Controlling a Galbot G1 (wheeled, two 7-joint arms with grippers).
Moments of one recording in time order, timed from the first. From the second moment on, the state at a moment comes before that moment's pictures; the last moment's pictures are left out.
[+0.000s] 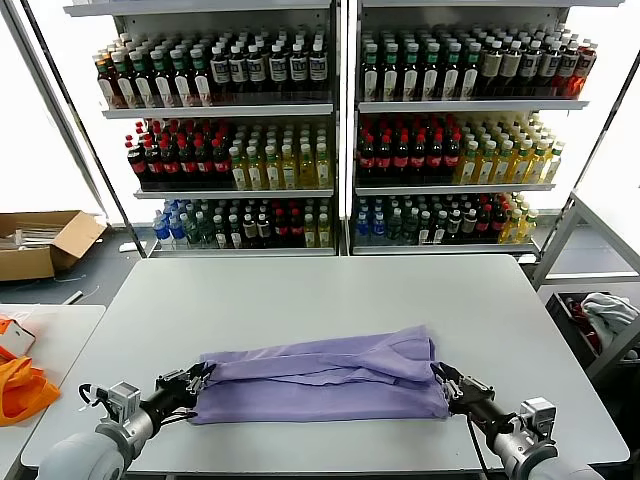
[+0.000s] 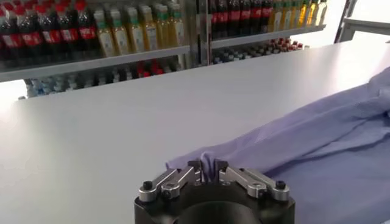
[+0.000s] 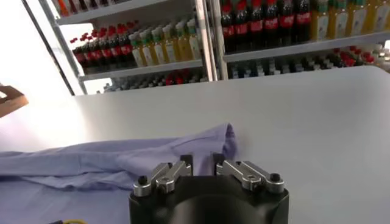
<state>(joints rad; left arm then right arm) 1.46 -0.96 -0.60 -1.97 -0.46 0.47 0.20 -1.56 1.11 0.65 2.14 0.57 -0.41 -0.08</state>
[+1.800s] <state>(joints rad) 1.51 -1.11 -0.62 -1.94 -0.53 0.28 -0.23 -1.70 1.22 0.71 2.18 0.48 0.08 -0.09</state>
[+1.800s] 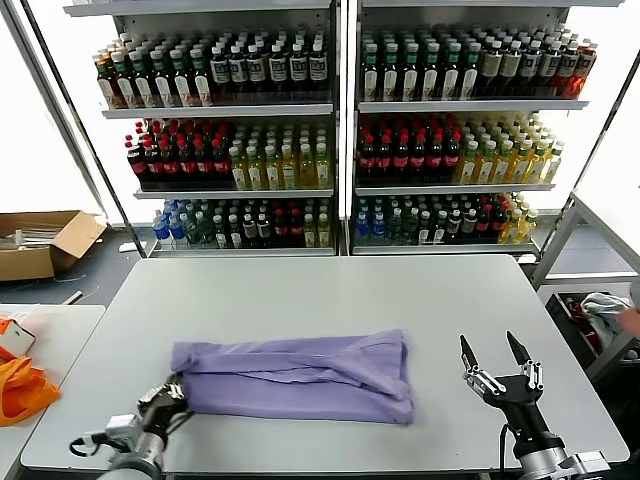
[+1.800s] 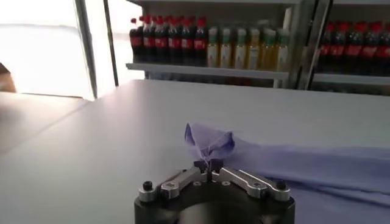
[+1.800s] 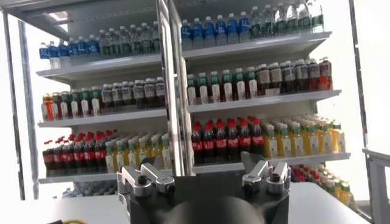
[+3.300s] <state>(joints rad) 1.37 -1.16 -0.23 -2.01 -0.42 0.32 -0.07 -1.72 1.26 0.67 2.24 0.45 0.08 -0.10</state>
